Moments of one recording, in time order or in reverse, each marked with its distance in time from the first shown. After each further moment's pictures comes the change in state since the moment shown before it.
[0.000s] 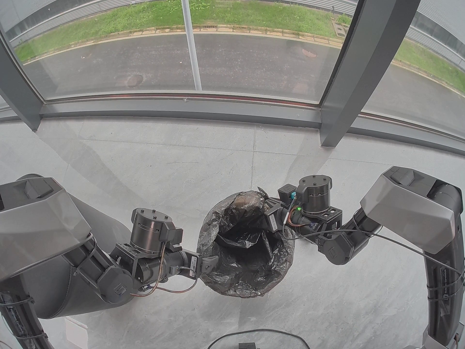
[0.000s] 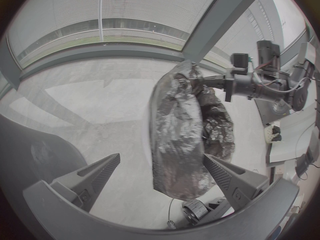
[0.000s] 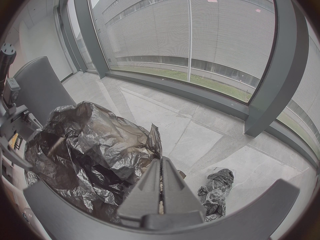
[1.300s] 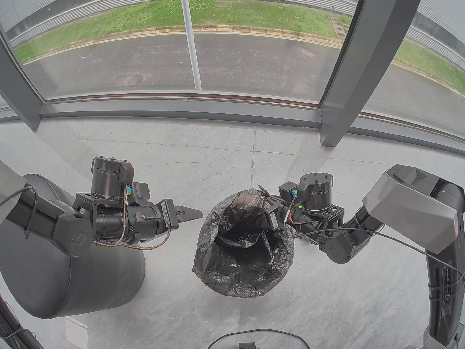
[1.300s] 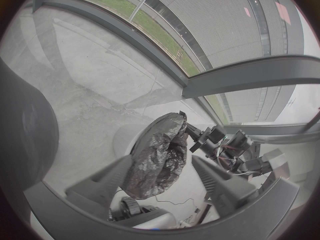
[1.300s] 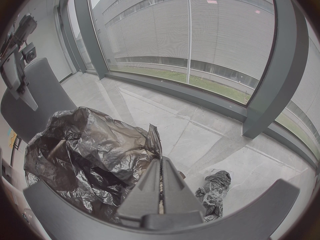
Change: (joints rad) left arm 0.160 -0.210 -0.193 0.343 -0.381 -0.466; right arm 0.001 -0.016 0.002 0.003 -0.007 -0.004
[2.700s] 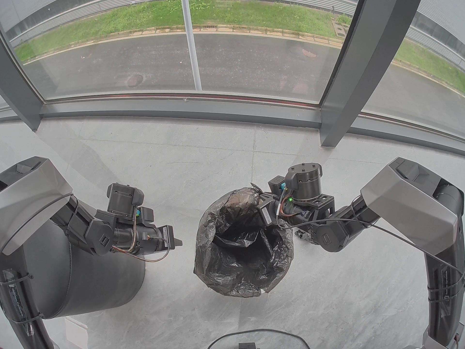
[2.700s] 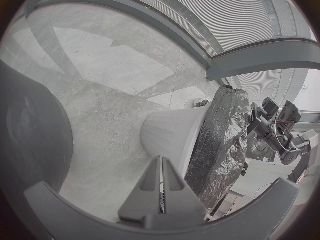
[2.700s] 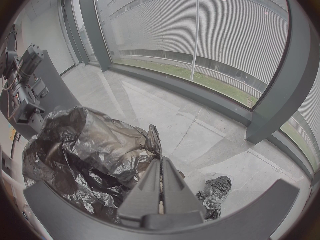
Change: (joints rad) left arm 0.114 0.275 -0.059 0.001 -0.027 0.213; right arm 0.020 0.003 -0.150 0.214 -0.017 -0.045
